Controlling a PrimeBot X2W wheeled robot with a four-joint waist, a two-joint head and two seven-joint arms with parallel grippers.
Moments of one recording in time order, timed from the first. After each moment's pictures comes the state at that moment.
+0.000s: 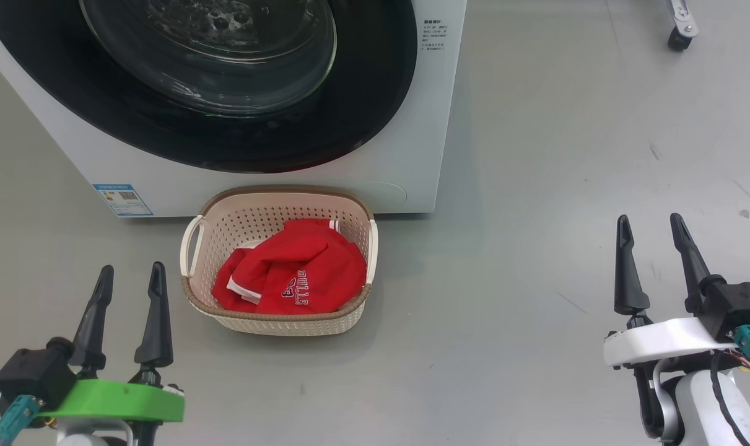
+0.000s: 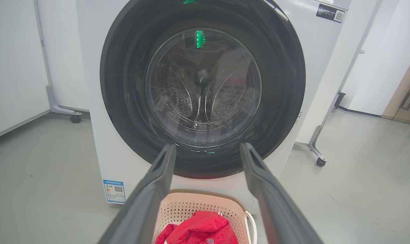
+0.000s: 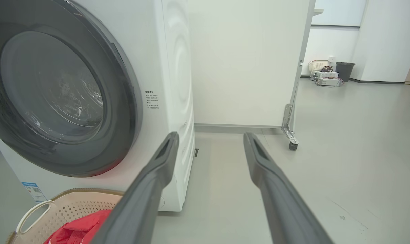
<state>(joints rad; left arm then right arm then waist) -0.03 0.14 -0.09 0.07 -0.53 -0.13 -0.26 -0.07 -0.13 0.10 0.09 0.27 -0.08 -0.25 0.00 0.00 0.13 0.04</state>
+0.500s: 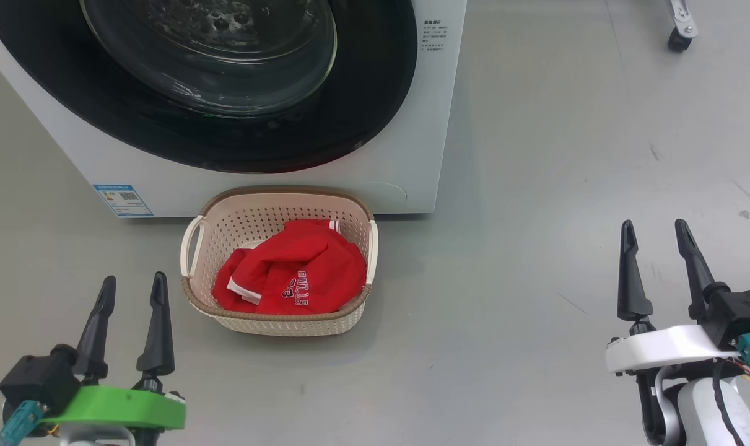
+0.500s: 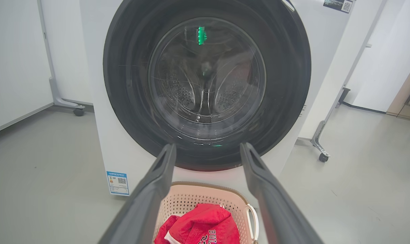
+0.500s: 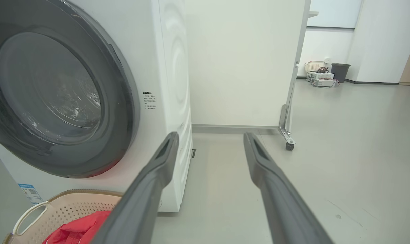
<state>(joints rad) -0.01 0.13 -0.09 0.09 -0.52 -0.13 -0.26 -0.04 -0.11 0.08 0.07 0.25 -0.08 -0.25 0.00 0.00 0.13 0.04</state>
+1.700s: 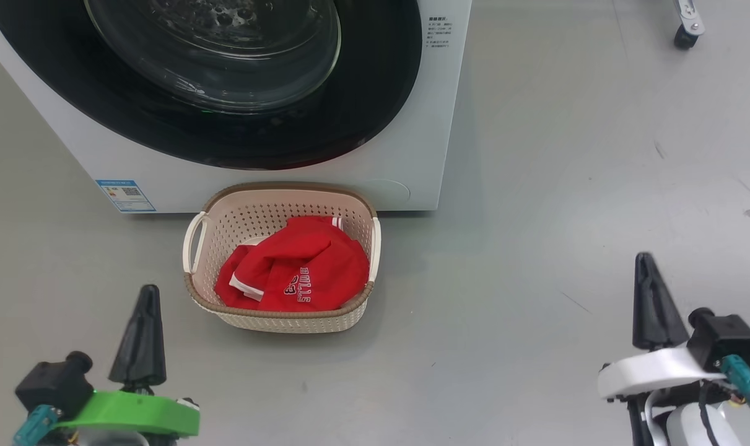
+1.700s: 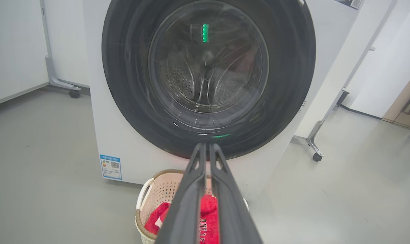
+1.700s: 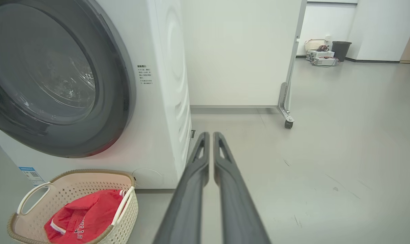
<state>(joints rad) -0.01 0.11 -0.11 0.10 -0.57 -0.13 -0.26 0.00 -0.08 0.06 0.10 0.24 -0.08 -0.25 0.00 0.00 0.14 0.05</state>
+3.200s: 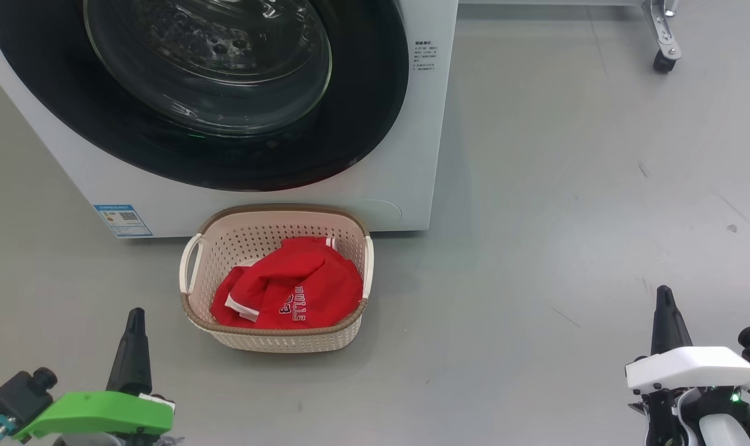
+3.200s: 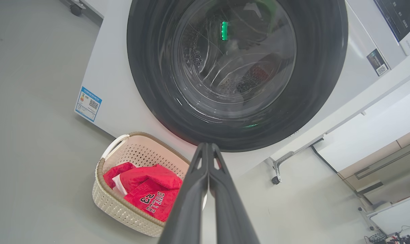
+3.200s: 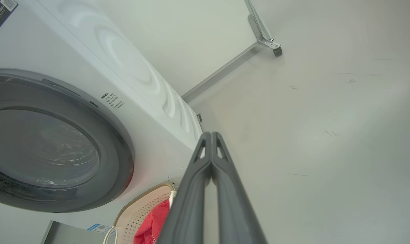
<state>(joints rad) 0.00 0.09 -0.07 0.16 -1.02 -0.12 -0.13 0.02 -0.06 0.02 0.16 0.82 -0.01 -0.13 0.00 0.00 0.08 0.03</state>
